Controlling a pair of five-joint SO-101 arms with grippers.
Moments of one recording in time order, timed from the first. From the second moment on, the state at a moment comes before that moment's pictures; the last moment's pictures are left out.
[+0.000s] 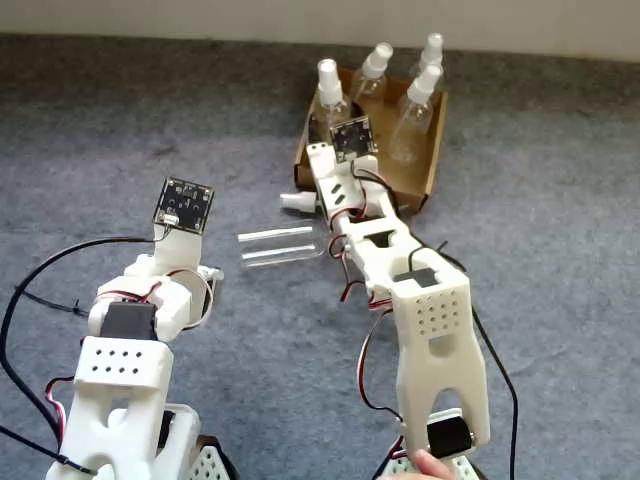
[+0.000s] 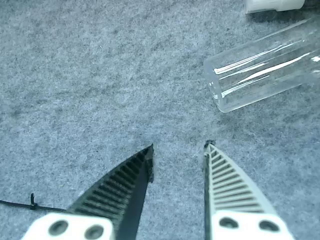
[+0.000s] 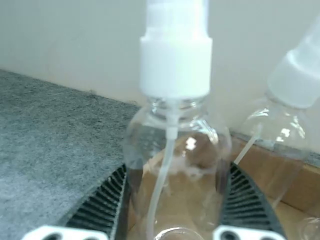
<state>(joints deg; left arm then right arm) -3.7 -55.2 65.1 53.1 -5.4 -20.8 46.2 4.0 -41.4 7.9</state>
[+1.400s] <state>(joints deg) -3.7 -55.2 65.1 53.1 -5.4 -20.4 39.8 11.6 -41.5 3.6</state>
